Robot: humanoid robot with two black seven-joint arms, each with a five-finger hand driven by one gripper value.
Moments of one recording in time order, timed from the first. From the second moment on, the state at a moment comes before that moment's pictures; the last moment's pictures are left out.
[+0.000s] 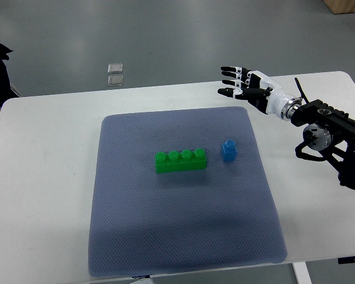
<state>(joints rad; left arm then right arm) -0.02 0.00 -0.15 -0.12 0.07 -0.01 0.03 0.81 -0.29 0.62 0.76 -0.41 0.23 0.18</state>
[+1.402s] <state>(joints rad) -0.02 0.00 -0.15 -0.13 0.07 -0.01 0.02 0.77 -0.54 0.48 1.00 -1.10 0.21 0.29</state>
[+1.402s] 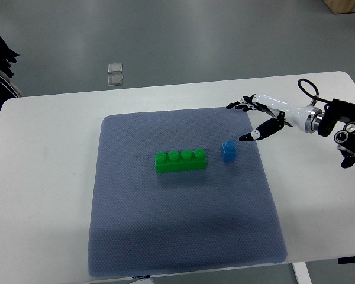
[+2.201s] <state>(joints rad) -0.02 0.00 -0.15 -0.13 0.07 -0.01 0.02 0.71 -0.47 0.41 1.02 -1.19 0.05 0.26</state>
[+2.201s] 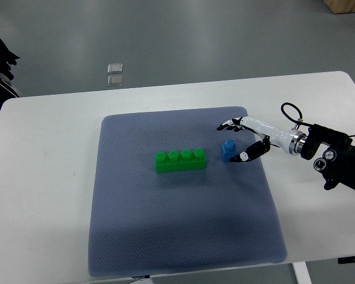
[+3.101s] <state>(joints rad) -0.02 0.00 -0.15 -0.13 0.07 -0.01 0.02 0.71 -0.47 0.39 1.02 -1.28 0.02 0.27</state>
